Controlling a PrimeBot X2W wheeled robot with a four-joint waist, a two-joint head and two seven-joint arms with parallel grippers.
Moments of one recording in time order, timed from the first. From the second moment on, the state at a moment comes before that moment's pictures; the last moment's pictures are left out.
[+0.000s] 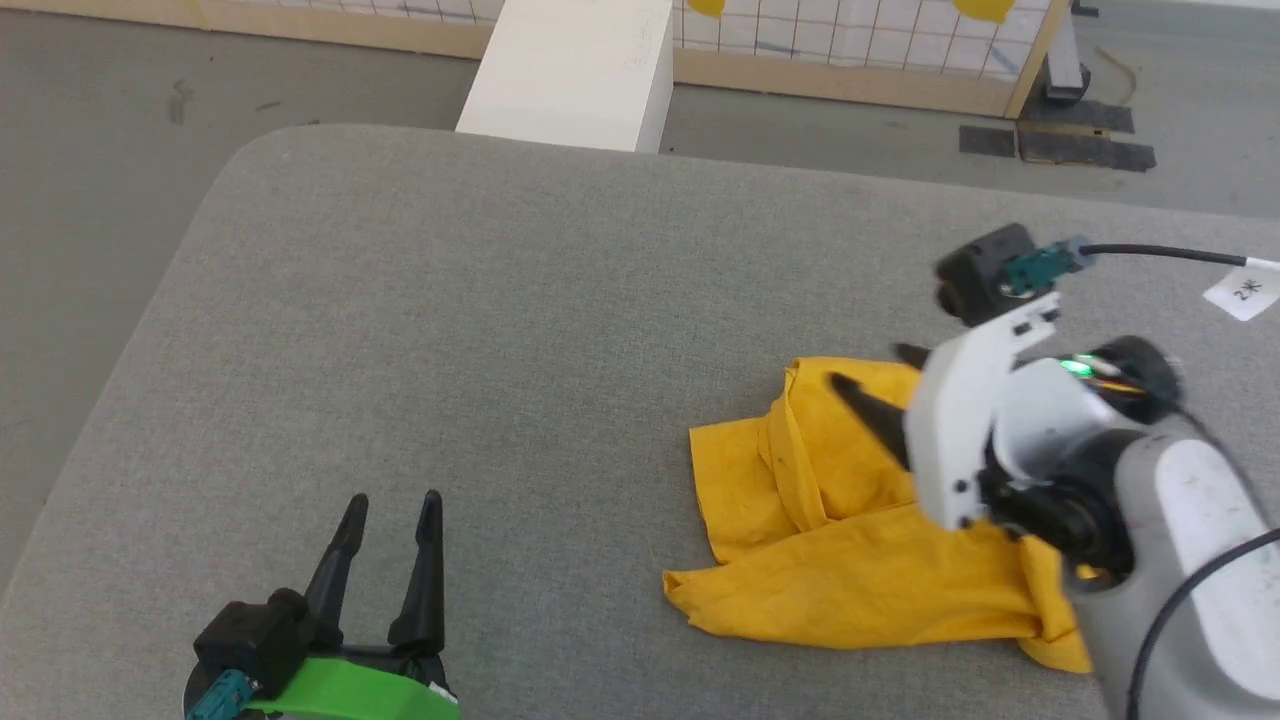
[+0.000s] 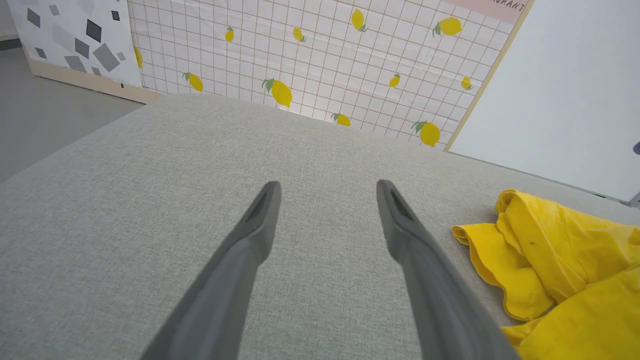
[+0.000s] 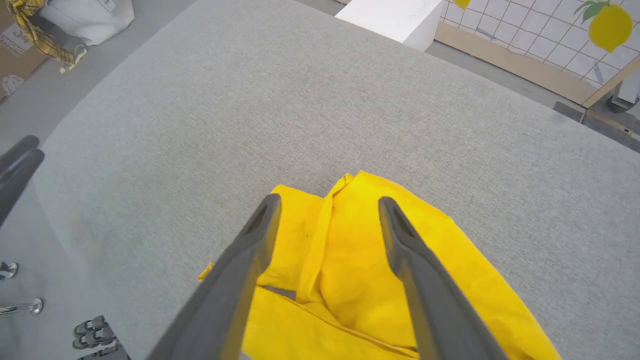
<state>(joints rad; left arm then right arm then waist) 0.09 0.12 -0.09 0.01 -0.36 -0.12 -0.26 -0.40 -0.15 0.21 -0.07 0.38 0.13 0.93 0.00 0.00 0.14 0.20</state>
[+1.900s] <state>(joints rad) 0.07 0.16 -0.12 0.01 -0.39 -0.12 -0.26 -0.28 -0.09 -0.33 0.04 0.15 0.13 0.50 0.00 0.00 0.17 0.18</state>
